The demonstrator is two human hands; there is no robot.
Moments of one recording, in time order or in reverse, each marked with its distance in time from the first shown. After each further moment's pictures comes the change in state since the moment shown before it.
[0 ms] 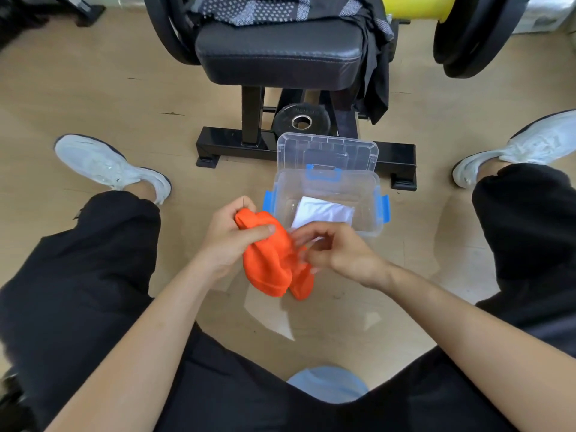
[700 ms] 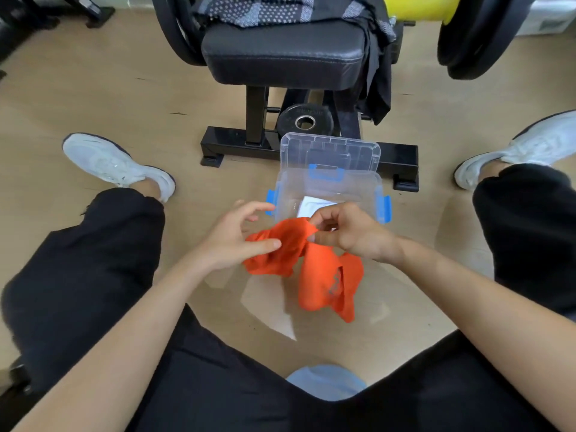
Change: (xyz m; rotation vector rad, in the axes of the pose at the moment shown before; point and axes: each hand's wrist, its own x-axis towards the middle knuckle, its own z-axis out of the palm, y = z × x) left_hand 0.000 -0.002 -0.020 0.520 -0.238 0.024; right_hand 0.015 -0.019 -0.030 -0.264 -0.064 -0.027
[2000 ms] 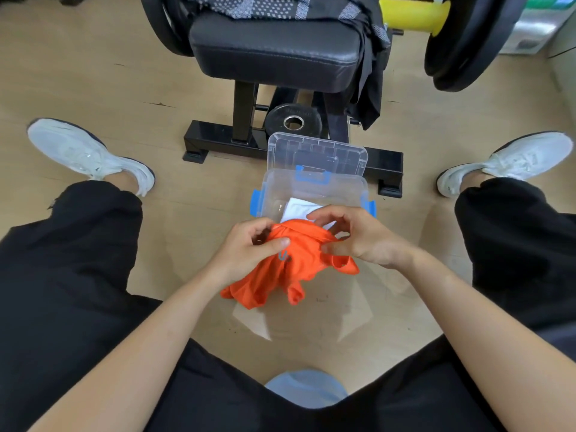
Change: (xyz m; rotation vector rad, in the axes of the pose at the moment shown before) left_hand 0.020 -0.015 0.057 -0.363 0.055 0.103; right_hand -0.015 0.021 -0.032 -0.078 0.044 0.044
